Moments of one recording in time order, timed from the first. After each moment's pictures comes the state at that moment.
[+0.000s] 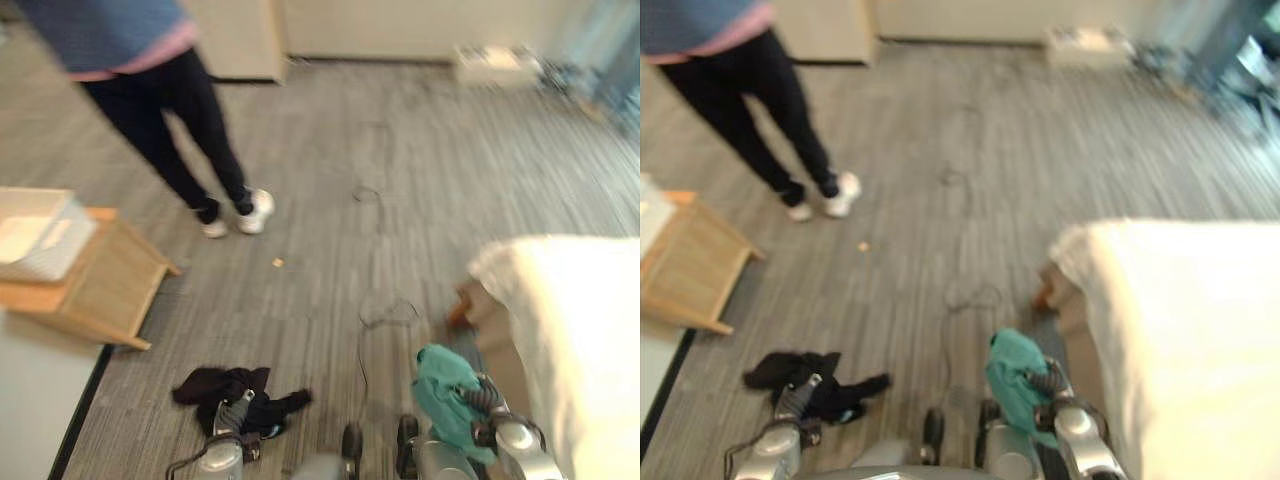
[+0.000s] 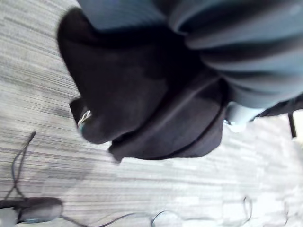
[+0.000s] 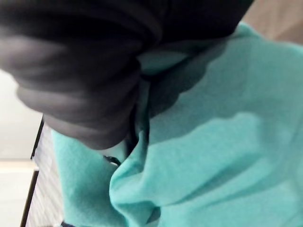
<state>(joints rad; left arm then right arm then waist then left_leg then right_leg) 0.11 0.30 -0.08 0.82 -0.26 -0.12 0.10 0.08 -0.24 0.17 0.71 0.14 -0.08 -0.08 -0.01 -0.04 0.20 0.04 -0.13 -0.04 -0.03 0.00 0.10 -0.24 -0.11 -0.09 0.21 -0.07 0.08</state>
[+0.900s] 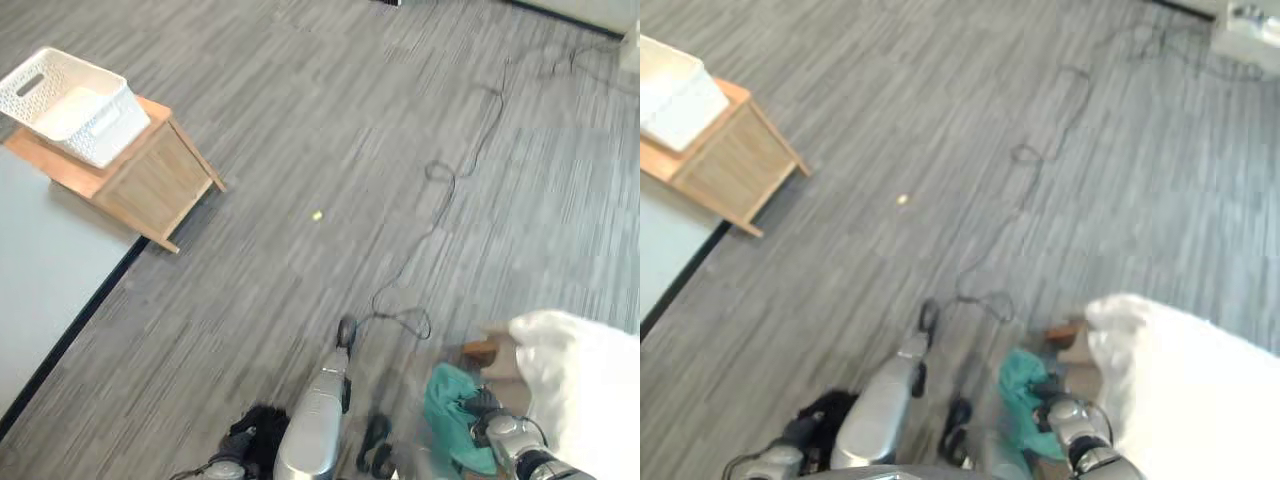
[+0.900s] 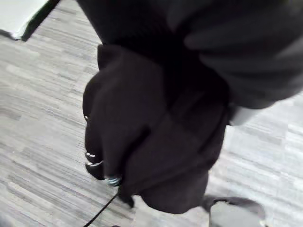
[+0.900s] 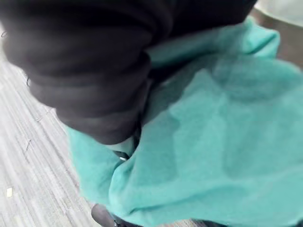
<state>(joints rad) -0.04 0.25 -0.08 1.24 -0.14 -0.04 0.08 -0.18 -0.22 0.25 1.20 0.00 -0.03 -0.17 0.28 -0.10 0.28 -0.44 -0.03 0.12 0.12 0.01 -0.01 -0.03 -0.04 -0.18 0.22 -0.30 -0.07</state>
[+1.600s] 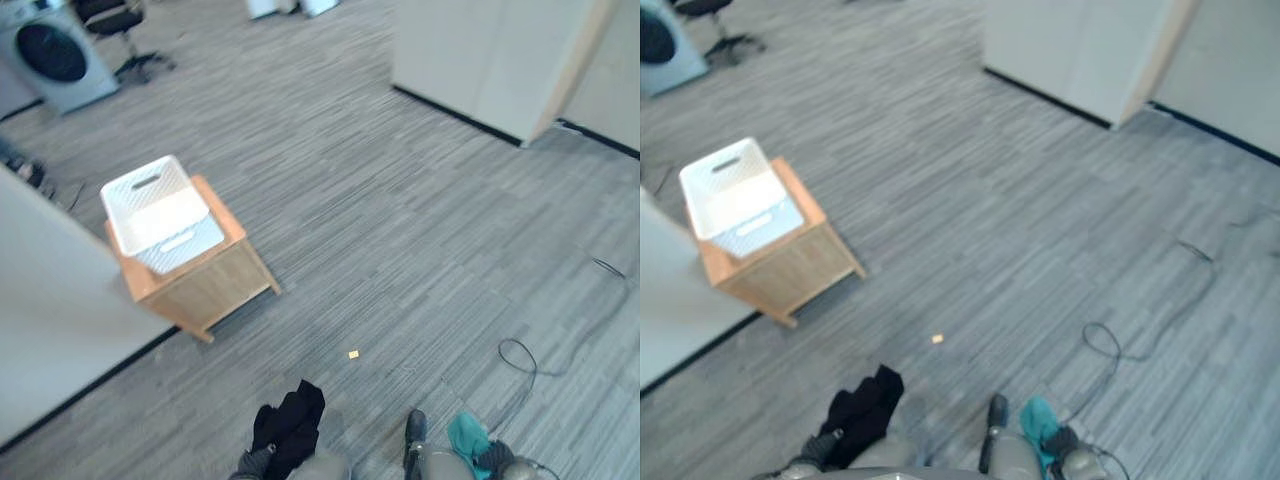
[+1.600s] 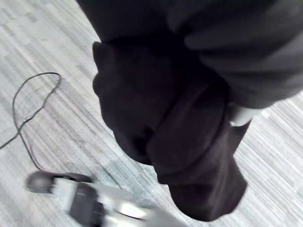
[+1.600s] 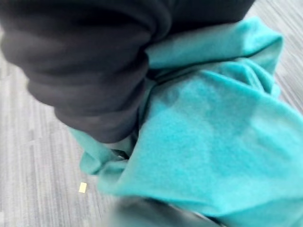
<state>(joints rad) -0.03 0.18 -0.15 1.27 -0.11 -0.08 0.10 -0.11 -0.27 0.31 1.19 -0.04 0.00 -0.12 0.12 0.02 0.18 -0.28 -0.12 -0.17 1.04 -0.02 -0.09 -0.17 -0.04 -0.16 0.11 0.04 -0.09</state>
